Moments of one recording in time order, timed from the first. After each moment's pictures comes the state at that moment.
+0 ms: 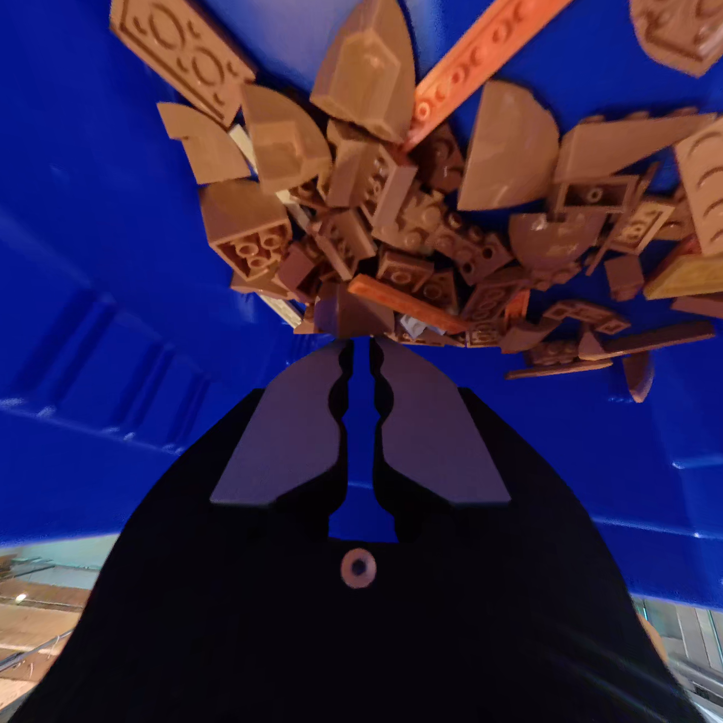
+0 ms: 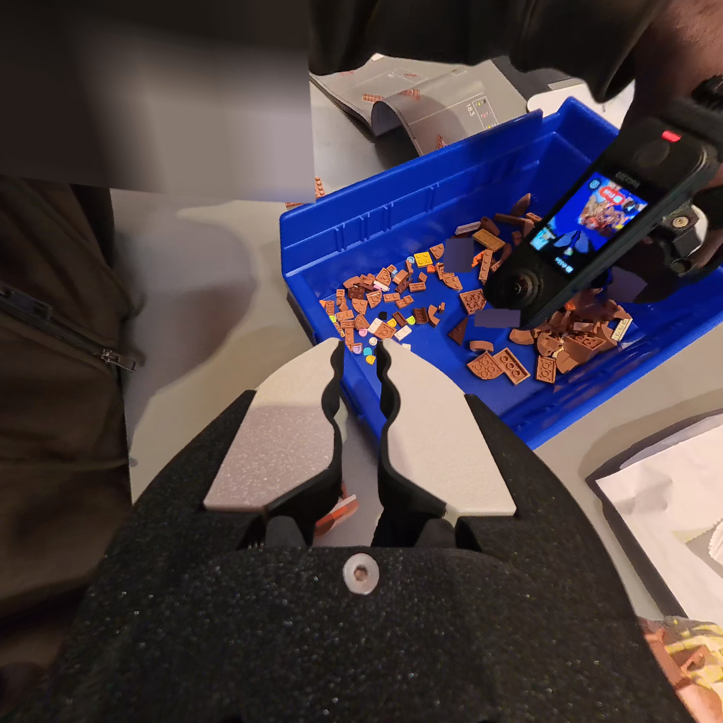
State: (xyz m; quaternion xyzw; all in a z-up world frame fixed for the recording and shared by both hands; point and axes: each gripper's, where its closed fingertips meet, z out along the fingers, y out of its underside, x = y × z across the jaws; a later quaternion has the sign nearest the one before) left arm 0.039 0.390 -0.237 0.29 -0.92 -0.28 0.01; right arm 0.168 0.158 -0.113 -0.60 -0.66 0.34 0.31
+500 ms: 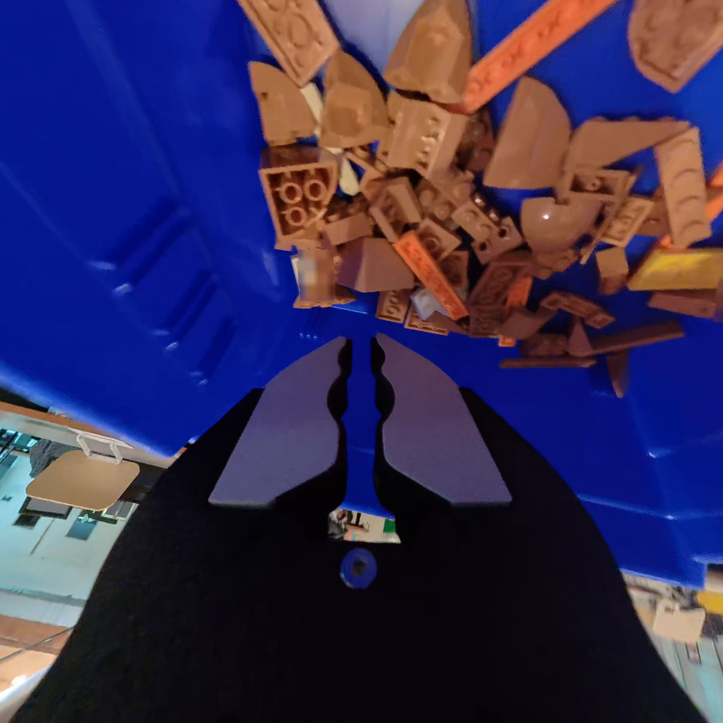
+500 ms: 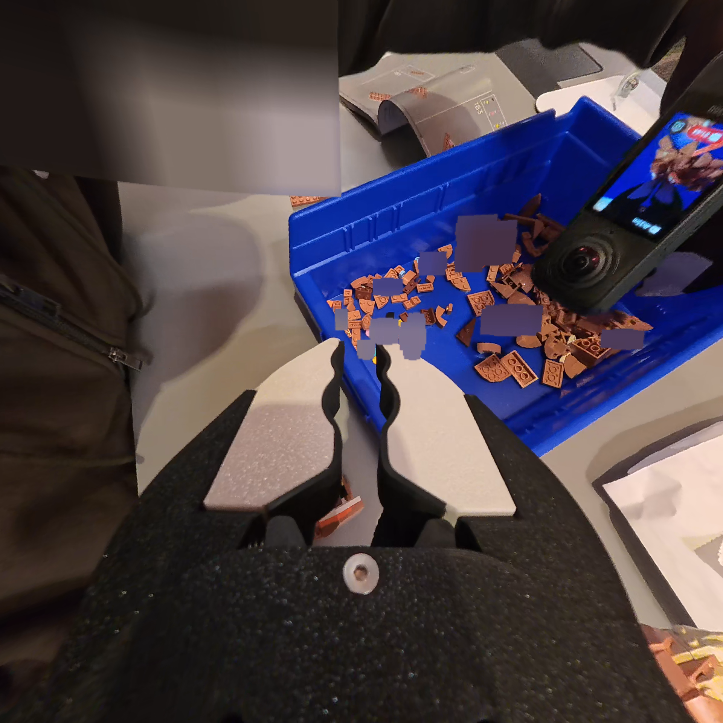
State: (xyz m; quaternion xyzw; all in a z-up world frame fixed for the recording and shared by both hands) left arm 0.046 0.388 -0.220 0.34 -0.91 -0.23 -0.02; right arm 0.166 0.155 -0.113 -0.60 -0.66 0.34 0.30
